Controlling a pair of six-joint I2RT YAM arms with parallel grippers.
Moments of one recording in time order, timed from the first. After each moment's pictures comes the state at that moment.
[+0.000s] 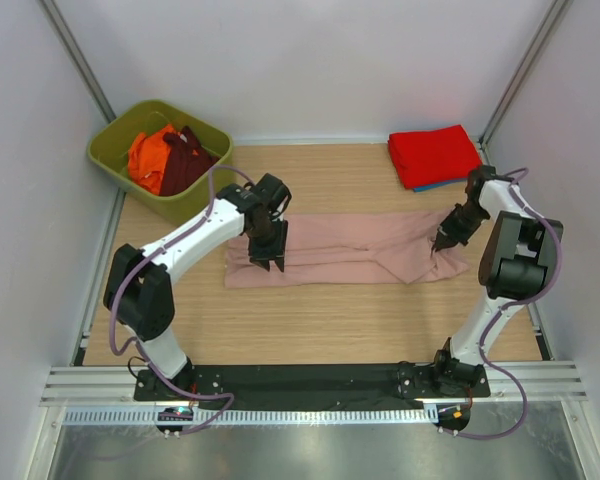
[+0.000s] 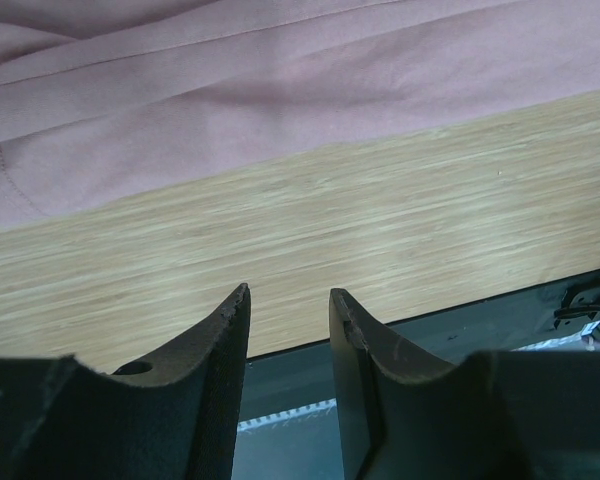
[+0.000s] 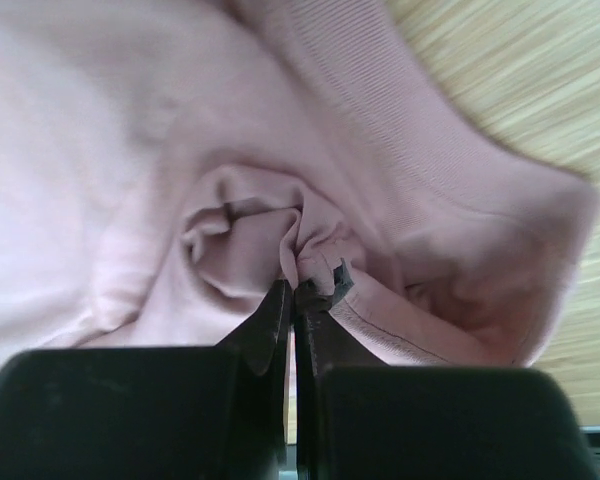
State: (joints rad) left arm -0.62 1.71 1.43 -1.03 0.12 -0.54; right arm -0.24 1.90 1.37 -0.94 -0.12 0.52
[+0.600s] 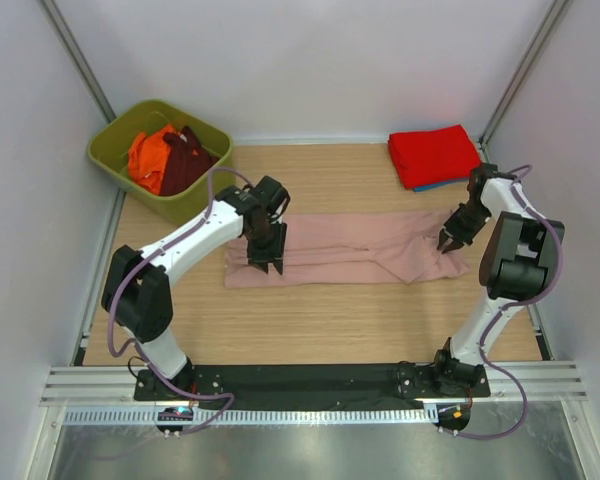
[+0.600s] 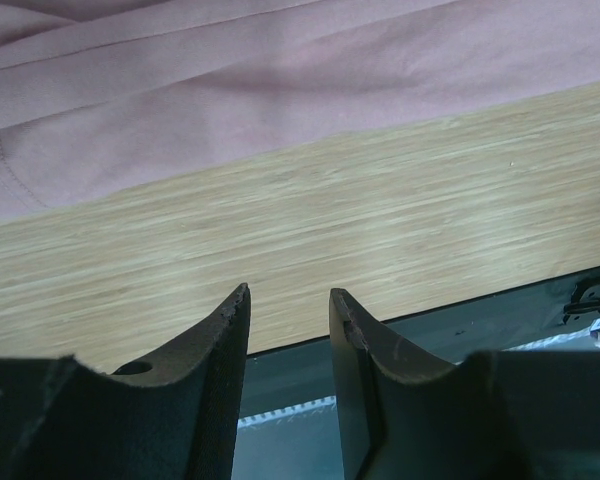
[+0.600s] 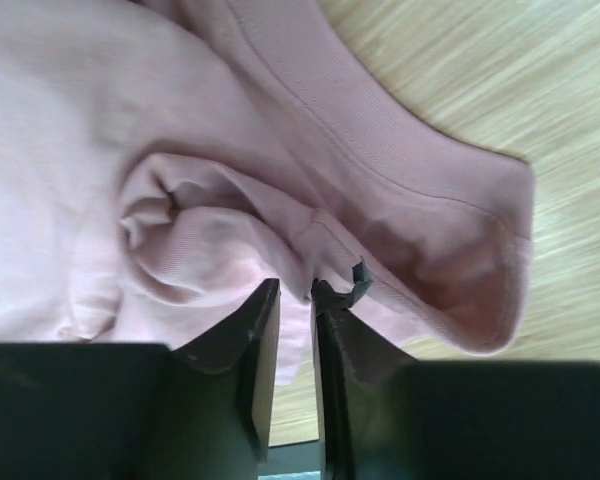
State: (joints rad) left arm -0.62 1.70 1.41 -1.03 0.12 -0.53; right arm -0.25 1.89 1.40 -0.99 -0.07 0.53
